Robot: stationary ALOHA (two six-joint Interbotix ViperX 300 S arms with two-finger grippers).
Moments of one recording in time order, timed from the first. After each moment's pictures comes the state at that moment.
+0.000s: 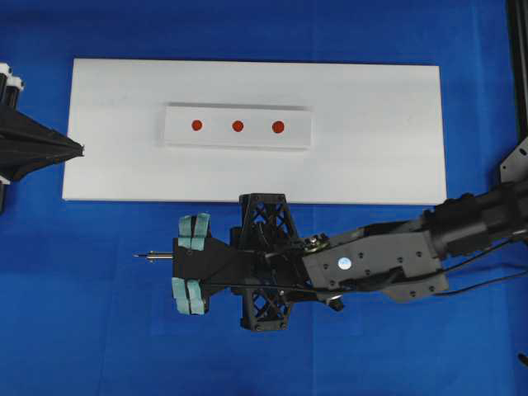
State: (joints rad) left arm -0.07 -0.98 1.22 0.00 -0.39 -0.01; right arm 0.29 0.29 0.04 -0.30 0.80 0.60
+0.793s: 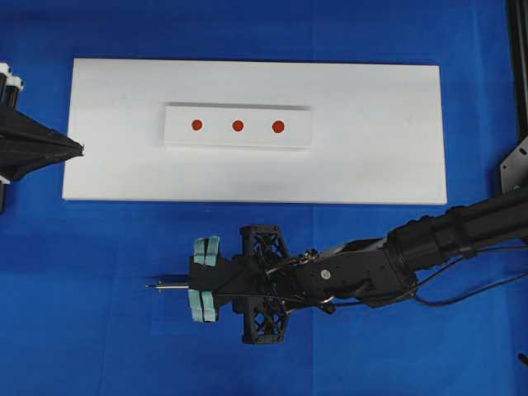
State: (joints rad) left arm -0.07 -0.98 1.22 0.00 -0.38 -0.01; right arm 0.31 0.43 0.18 -0.25 0.42 0.67
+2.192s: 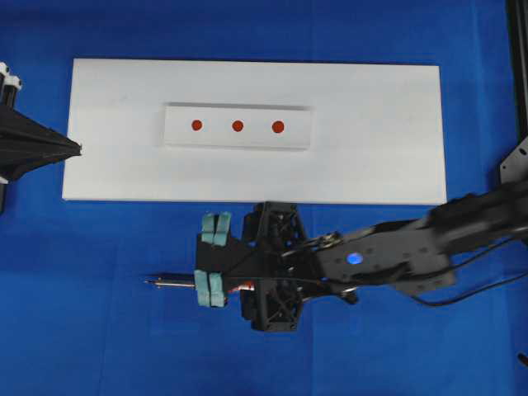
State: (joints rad) left arm -0.07 -0.99 1.22 0.00 -0.38 -0.01; right arm 0.29 0.23 0.18 -0.28 0.65 0.66
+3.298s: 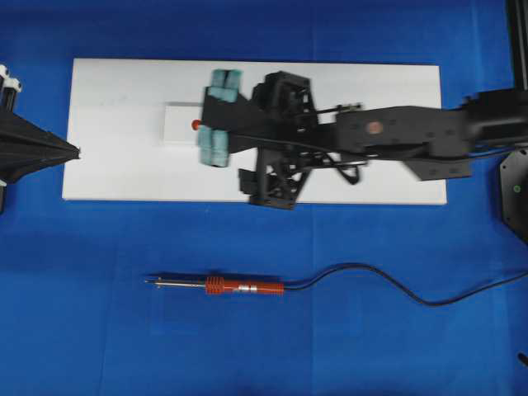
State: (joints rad) left arm -0.08 -1.00 1.22 0.00 -0.38 -0.01; right arm 0.02 0.08 0.22 -0.33 0.68 0.48
